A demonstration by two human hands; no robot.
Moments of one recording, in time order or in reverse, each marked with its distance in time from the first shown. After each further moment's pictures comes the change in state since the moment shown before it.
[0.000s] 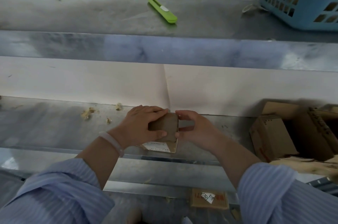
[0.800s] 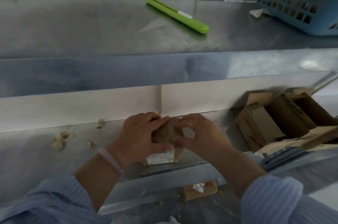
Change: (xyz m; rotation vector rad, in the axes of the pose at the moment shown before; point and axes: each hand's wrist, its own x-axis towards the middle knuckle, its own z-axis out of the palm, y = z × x) left_hand 0.022 -0.035 0.006 -0.053 0.116 0.237; right_hand -0.005 -0.031 0.029 -0.626 0.339 -0.003
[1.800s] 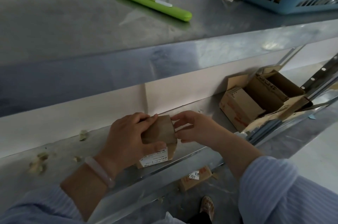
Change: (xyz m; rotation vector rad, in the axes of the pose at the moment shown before) left_hand 0.001 -0.010 -0.003 -0.027 -0.035 0.072; right_hand -0.005 0.007 0.002 0.658 -0.120 0.367
